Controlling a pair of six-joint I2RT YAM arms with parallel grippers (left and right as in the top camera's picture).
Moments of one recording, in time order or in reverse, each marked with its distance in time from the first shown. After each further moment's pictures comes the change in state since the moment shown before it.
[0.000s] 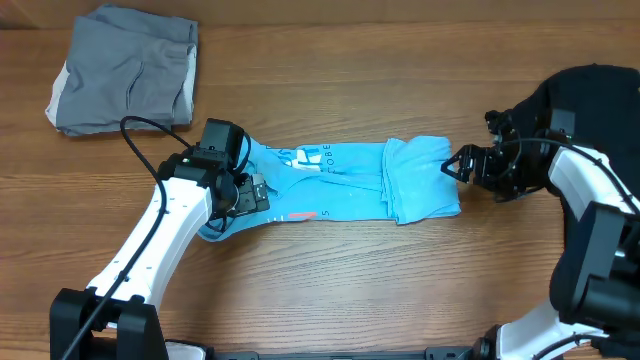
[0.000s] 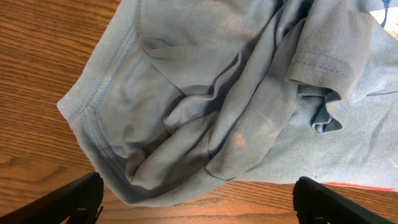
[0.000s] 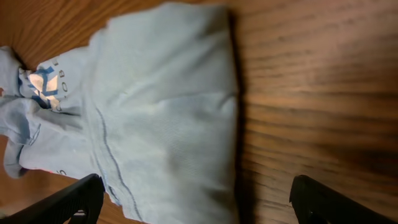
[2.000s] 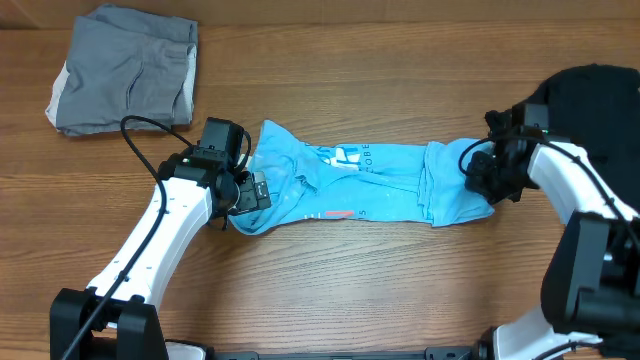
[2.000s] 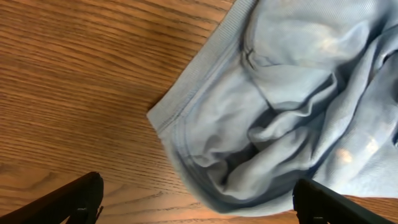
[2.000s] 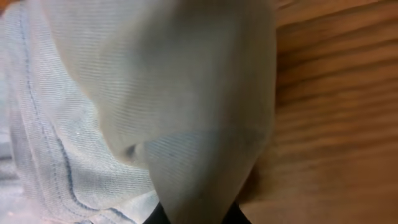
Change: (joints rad) left arm 0.000 0.000 0.000 0.021 0.019 0.000; right arm 0.148 -0.053 0.017 -0.068 0.491 0.308
